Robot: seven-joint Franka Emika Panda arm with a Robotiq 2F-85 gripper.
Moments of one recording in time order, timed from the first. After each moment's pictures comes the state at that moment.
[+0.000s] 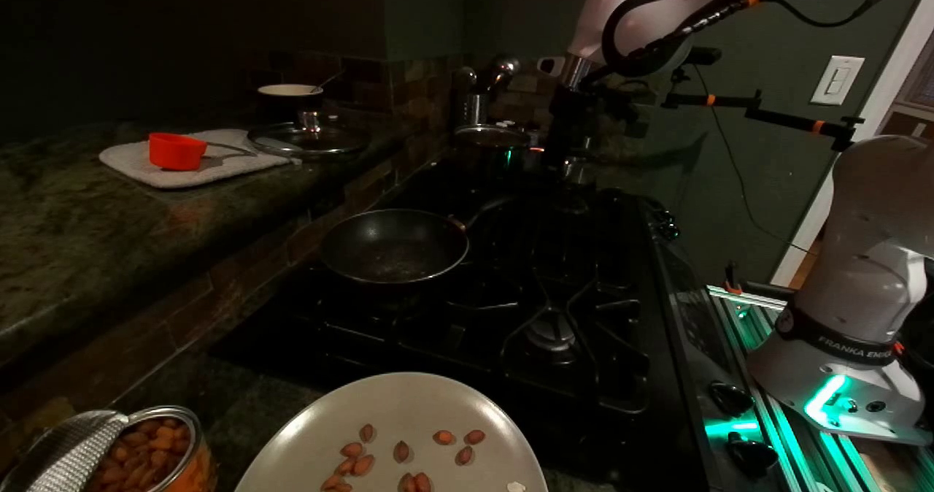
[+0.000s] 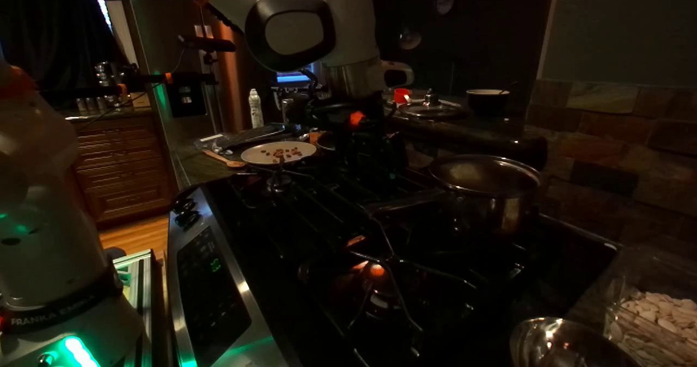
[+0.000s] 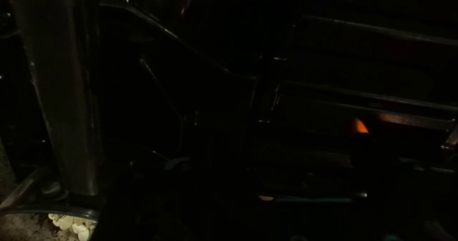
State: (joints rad) arm -0.04 -0.27 -0.29 -2.51 -0.03 2.48 -0.50
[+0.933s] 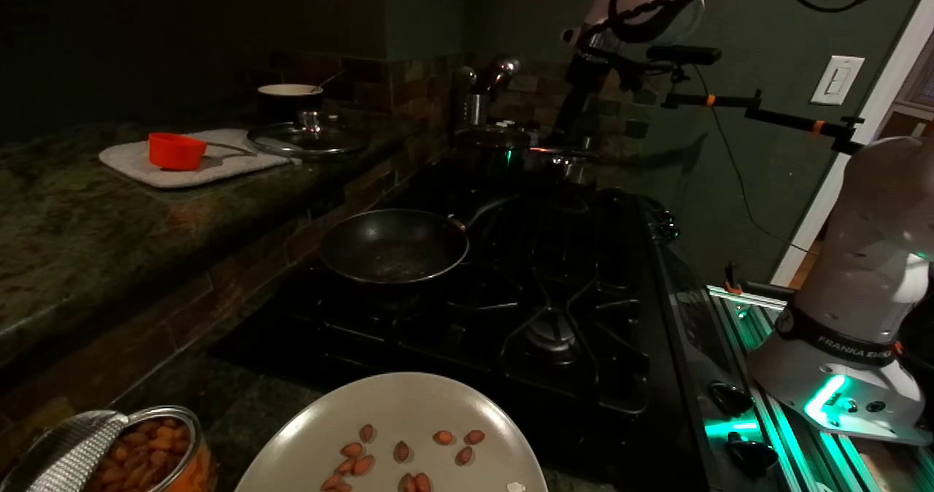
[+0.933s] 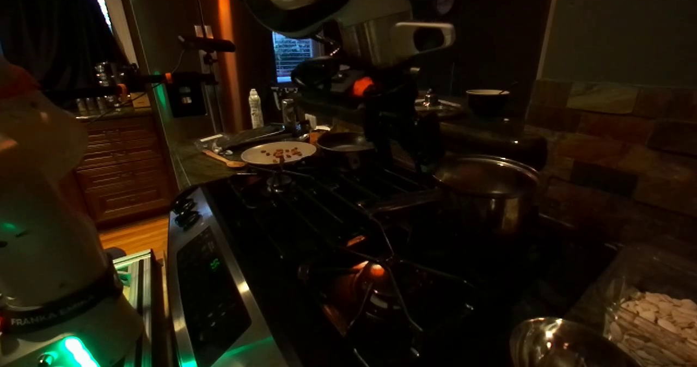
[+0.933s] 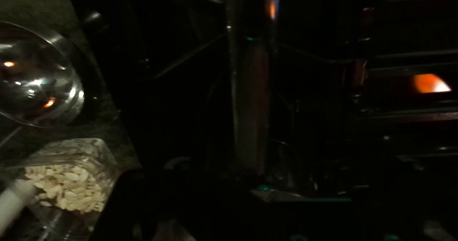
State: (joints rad) arm -0.20 -0.27 -0.30 -2.39 -0.05 2.39 -0.39
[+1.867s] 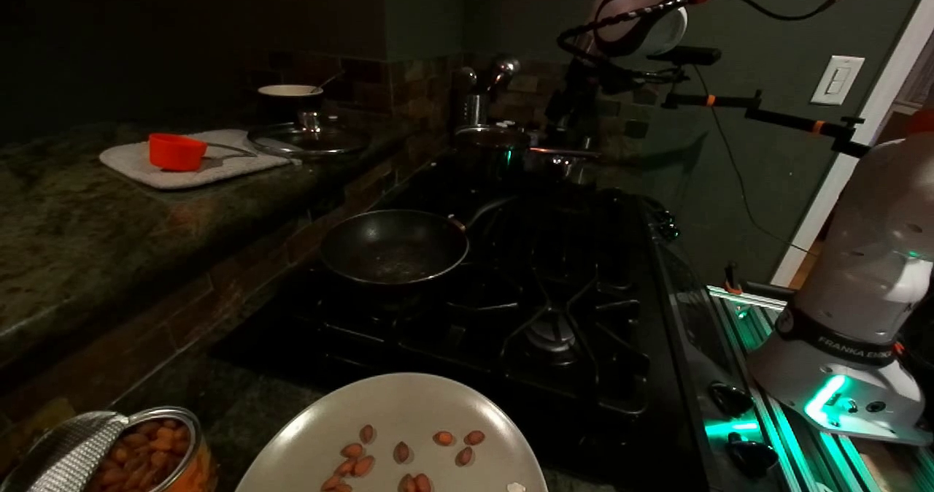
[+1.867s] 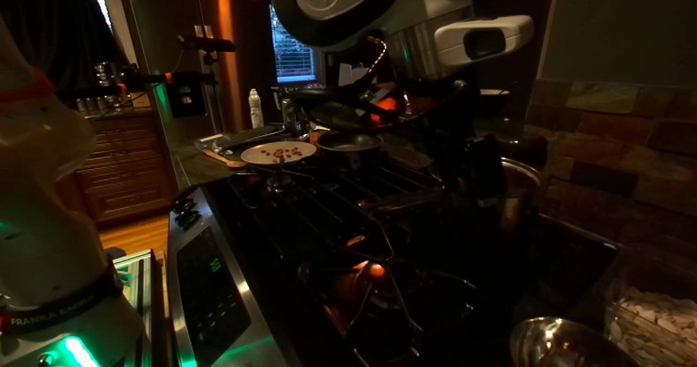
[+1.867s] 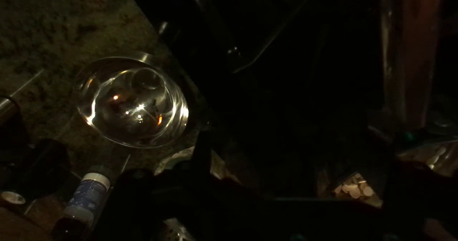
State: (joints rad) arm -0.31 -0.11 -0.32 -2.28 -0.06 2.51 -0.14
